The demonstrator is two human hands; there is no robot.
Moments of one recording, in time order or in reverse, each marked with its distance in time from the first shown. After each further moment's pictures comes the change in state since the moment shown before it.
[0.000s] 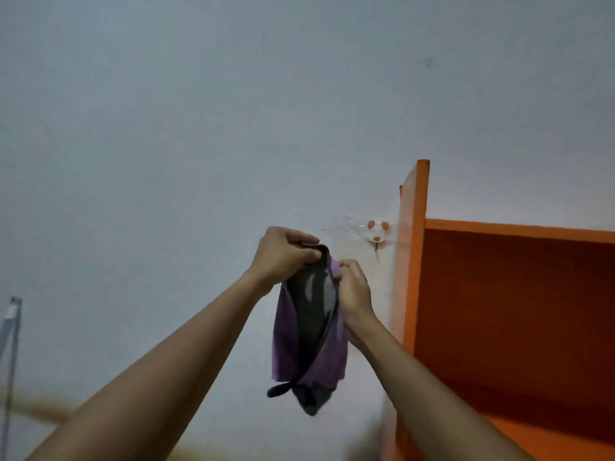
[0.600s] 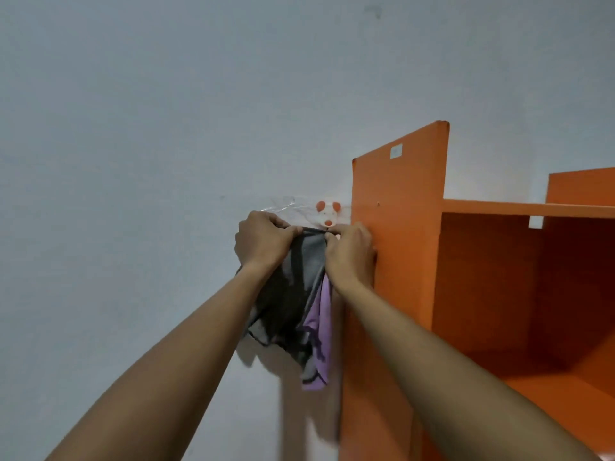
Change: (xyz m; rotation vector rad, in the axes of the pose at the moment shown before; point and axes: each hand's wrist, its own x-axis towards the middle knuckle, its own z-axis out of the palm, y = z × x) left_hand 0.139 -0.076 0.090 0.074 0.065 0.059; right_hand 0.116 0.016 -0.021 -1.036 0.669 -0.291
